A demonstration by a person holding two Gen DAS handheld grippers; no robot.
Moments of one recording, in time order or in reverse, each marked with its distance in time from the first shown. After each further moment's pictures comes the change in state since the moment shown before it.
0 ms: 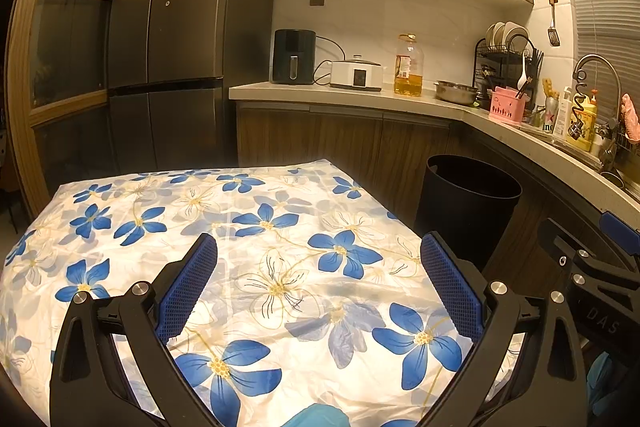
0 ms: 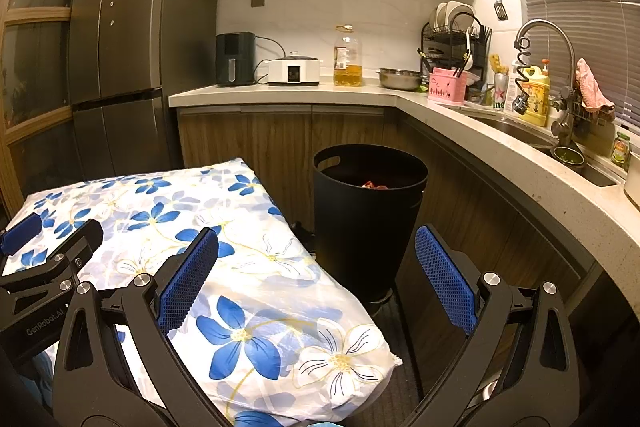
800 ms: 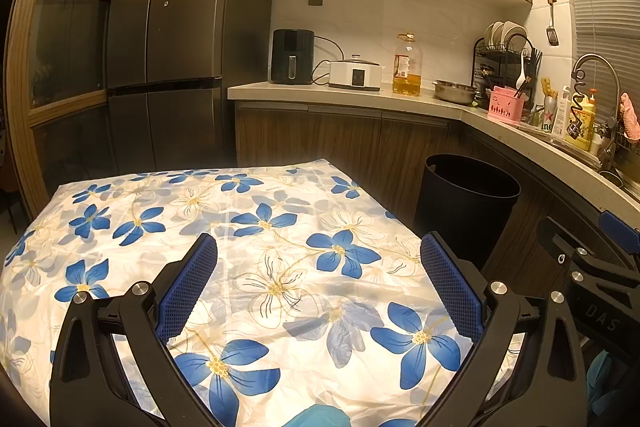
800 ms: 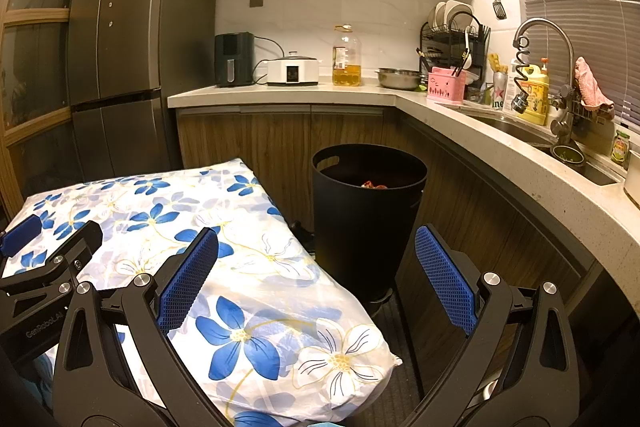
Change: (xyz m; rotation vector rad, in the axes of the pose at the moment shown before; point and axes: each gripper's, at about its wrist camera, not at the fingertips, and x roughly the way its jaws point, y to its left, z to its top) left arm 0.000 -0.002 0.000 0.001 -0.001 0.000; right arm 0.001 -0.001 0.000 0.001 -0.002 -0.003
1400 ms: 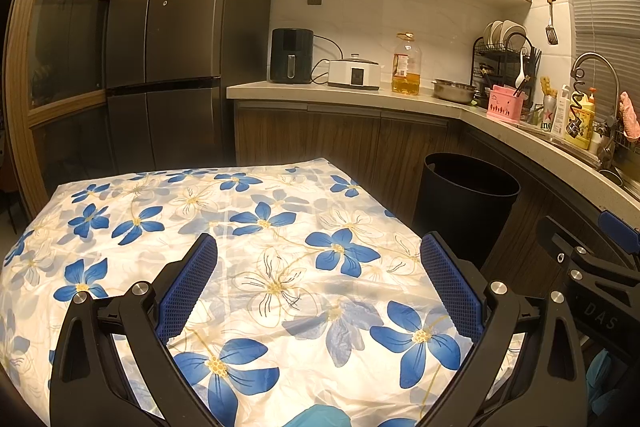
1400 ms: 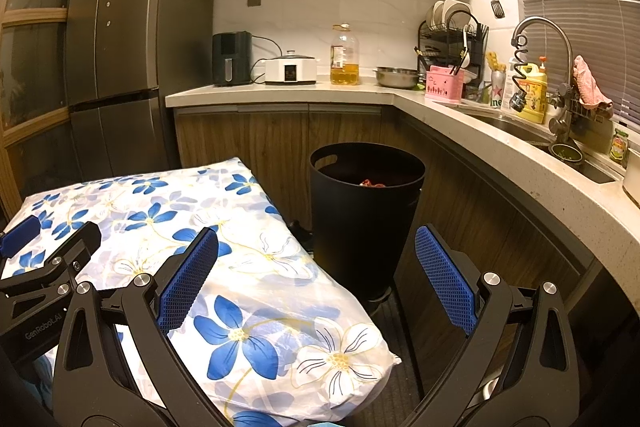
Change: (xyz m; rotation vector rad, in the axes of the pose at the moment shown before) left arm 0.000 -0.002 0.000 0.001 0.000 0.000; right arm 0.001 -0.001 -0.001 0.003 0.002 -0.003
